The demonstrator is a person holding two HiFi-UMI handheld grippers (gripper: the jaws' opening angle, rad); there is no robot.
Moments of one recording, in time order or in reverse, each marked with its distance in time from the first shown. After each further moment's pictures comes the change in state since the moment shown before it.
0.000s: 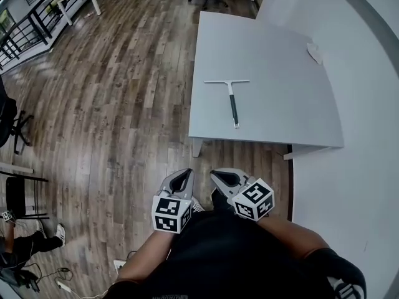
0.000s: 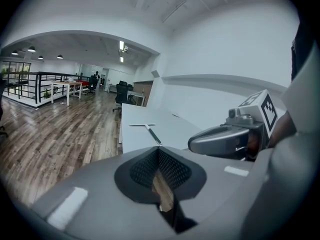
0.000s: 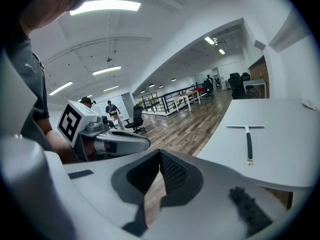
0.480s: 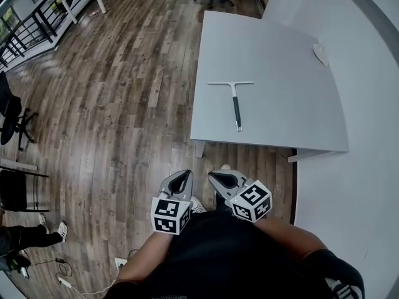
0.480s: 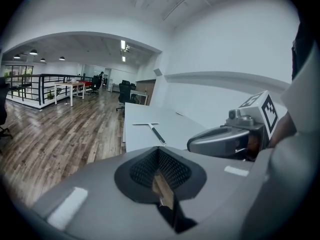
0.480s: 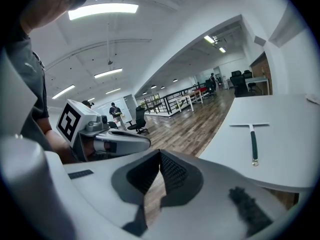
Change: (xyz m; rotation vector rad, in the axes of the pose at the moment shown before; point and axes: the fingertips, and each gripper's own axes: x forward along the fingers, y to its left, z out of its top) left arm 0.010 0.006 0.001 0.006 0.024 0.041; right arm 0.009 -0.011 0.001 0.018 -0.014 0.038
